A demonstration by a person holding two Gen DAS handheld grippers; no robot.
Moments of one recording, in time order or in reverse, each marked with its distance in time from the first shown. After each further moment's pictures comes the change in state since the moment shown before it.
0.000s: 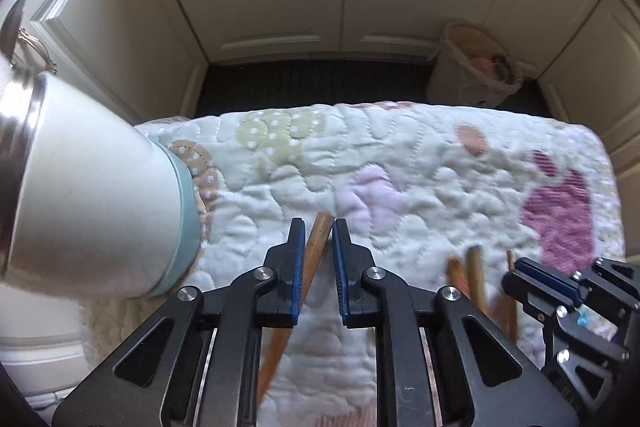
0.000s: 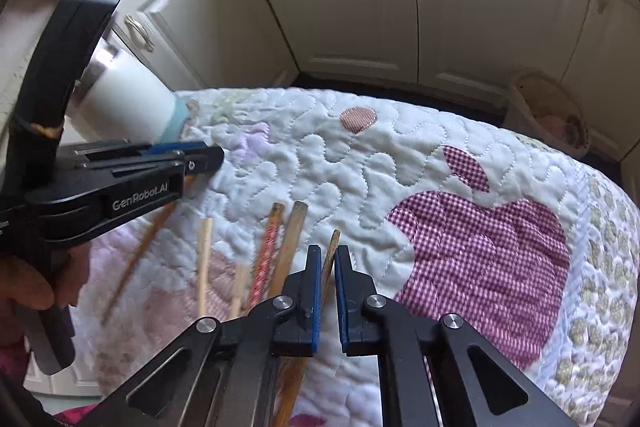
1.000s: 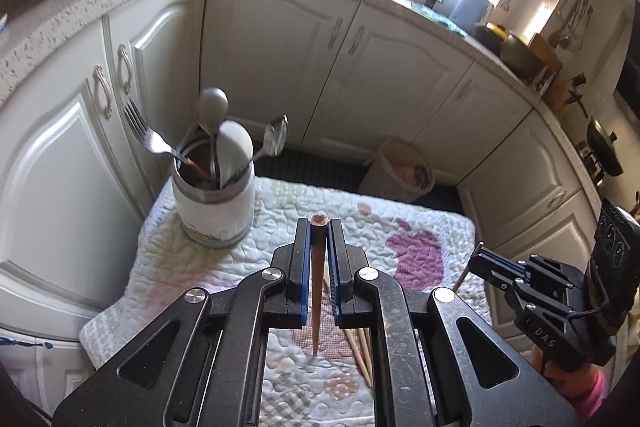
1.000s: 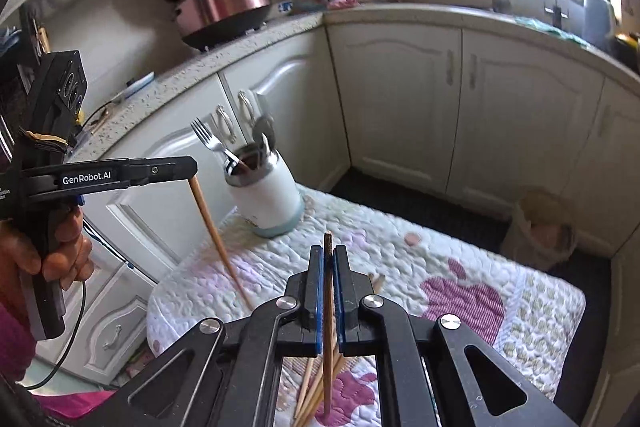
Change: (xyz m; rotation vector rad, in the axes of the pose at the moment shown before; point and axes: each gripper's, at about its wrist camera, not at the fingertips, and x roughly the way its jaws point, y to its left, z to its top) left arm -0.232 0.083 -0.073 -0.203 -0.338 -0.251; right arm -0.177 0.076 -0.012 -0.209 -0.303 0.067
